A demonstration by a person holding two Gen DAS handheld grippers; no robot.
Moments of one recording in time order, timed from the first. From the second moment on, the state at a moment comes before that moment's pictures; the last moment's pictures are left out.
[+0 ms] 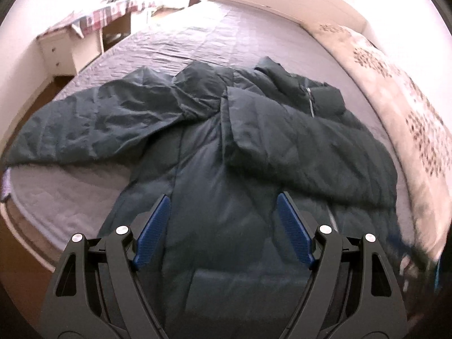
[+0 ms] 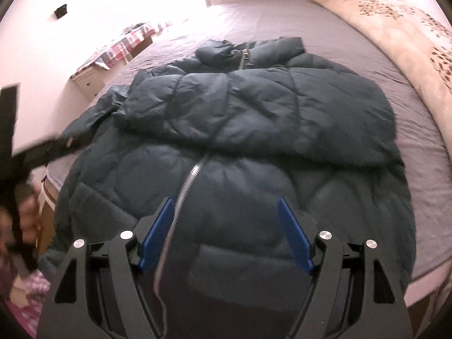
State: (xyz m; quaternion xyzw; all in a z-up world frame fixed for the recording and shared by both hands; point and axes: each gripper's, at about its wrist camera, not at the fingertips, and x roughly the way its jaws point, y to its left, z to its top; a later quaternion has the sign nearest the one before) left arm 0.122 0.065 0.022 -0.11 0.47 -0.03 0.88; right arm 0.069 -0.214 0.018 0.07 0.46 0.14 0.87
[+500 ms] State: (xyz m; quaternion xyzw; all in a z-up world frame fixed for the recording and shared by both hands) left arm 0.208 0.027 -0.012 -0.08 0.52 -0.01 0.85; right arm 0.047 -0.237 -0.002 0.09 0.47 0.12 0.87
